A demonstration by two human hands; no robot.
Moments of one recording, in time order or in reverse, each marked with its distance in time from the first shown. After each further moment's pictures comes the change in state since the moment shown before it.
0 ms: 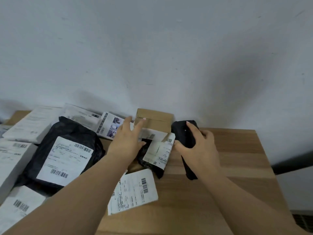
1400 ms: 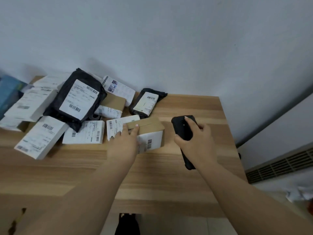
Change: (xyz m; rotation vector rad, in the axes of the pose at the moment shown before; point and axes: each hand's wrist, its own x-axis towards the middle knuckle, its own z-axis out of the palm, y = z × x) left_hand -0.262 0.064 0.050 0.233 -0.046 -0.119; right_hand -0.234 0.088 -0.064 -0.033 0.086 -0.053
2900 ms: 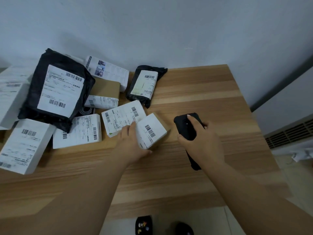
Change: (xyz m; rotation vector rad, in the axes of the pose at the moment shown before) left_hand 0.053 -0.037 0.077 -0.402 -0.211 0.085; right_hand 0.007 0.035 0.089 -0.127 -0.041 0.139
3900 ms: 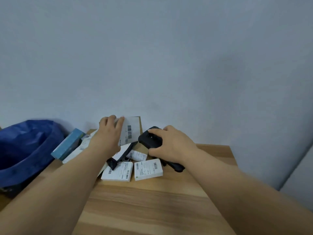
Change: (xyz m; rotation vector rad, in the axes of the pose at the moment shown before) left_hand -0.198 0.061 -0.239 0.566 0.659 0.001; right_hand -0.107 -0.176 -0.198 -0.189 -0.154 -0.763
